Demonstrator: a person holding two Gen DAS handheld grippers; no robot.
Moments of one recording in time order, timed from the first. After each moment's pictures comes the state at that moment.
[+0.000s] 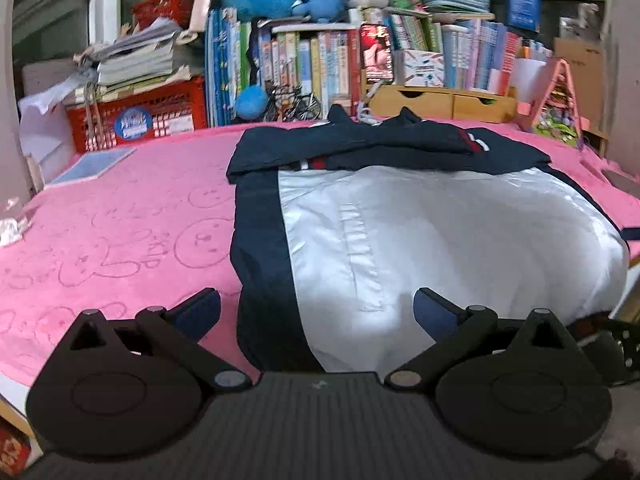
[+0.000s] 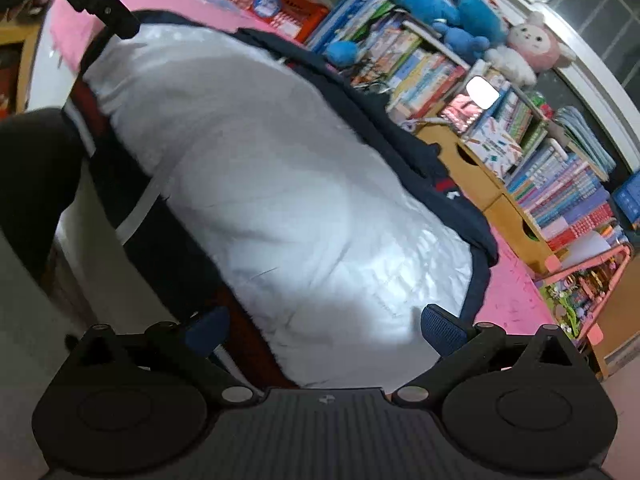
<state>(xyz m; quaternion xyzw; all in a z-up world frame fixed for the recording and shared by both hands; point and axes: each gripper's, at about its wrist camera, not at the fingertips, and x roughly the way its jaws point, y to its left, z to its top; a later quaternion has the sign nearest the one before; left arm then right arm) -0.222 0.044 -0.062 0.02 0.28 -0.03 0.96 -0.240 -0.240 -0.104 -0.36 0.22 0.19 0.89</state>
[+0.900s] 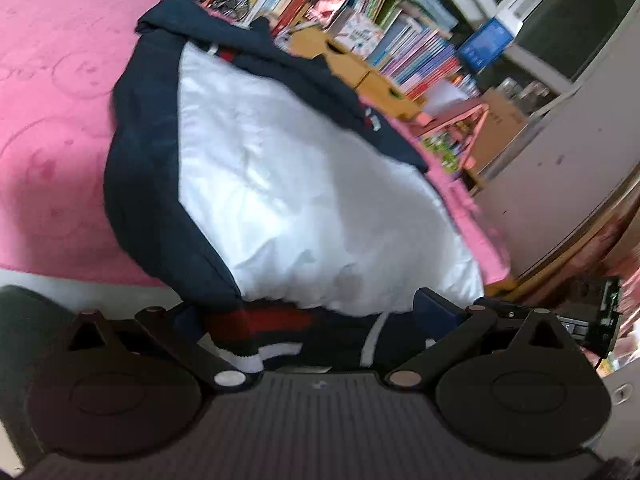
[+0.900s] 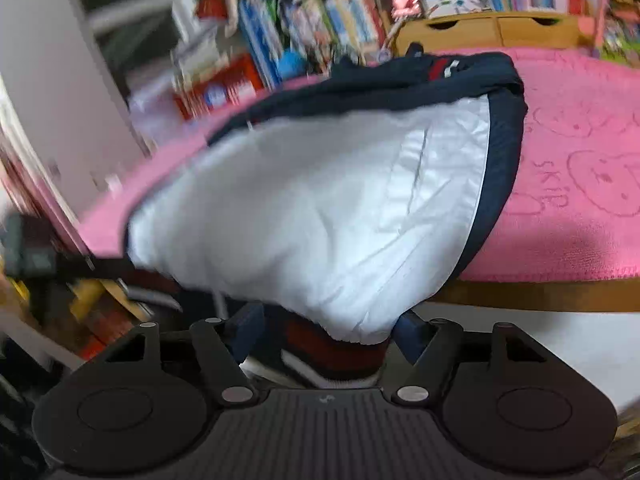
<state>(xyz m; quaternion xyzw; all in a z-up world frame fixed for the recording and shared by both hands) -0.220 0.074 -0.087 -0.24 0.36 -0.24 0.87 -0.210 -0.344 -0.066 0.12 0.37 0.32 0.87</state>
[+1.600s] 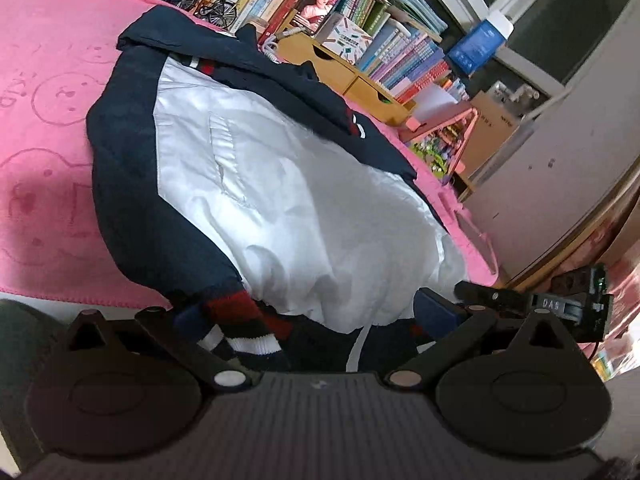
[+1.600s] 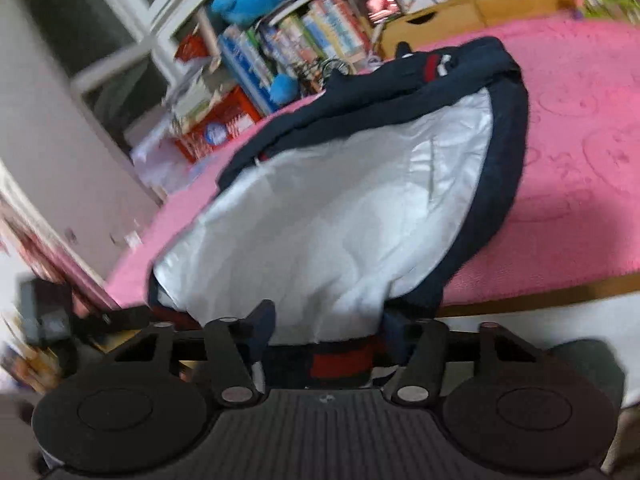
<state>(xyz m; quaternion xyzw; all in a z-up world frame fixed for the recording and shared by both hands) -0.215 0.070 -0.072 -0.24 0.36 -0.24 0.87 -0.194 -0.337 -0.059 0.22 0.39 0.30 0.84</state>
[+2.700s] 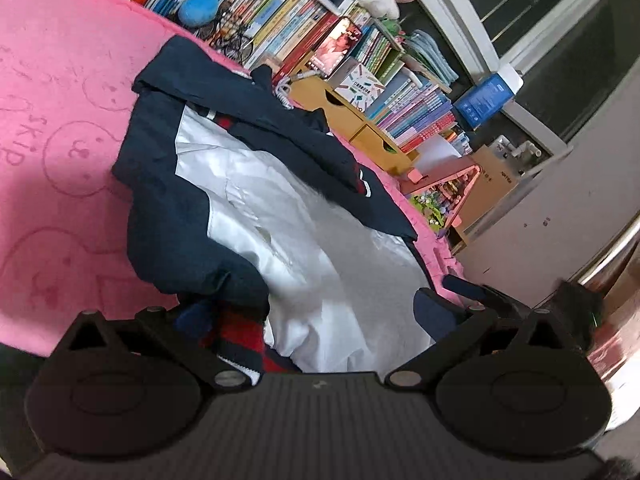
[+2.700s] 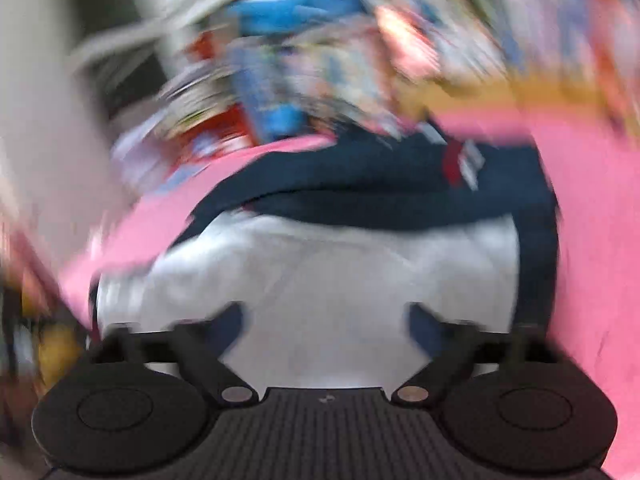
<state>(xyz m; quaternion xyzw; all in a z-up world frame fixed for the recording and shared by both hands) -0.177 0.106 -0.050 -0.30 0.33 -0.23 0.86 -0.137 -0.264 -0.021 -0.03 0.28 0.33 0.90</state>
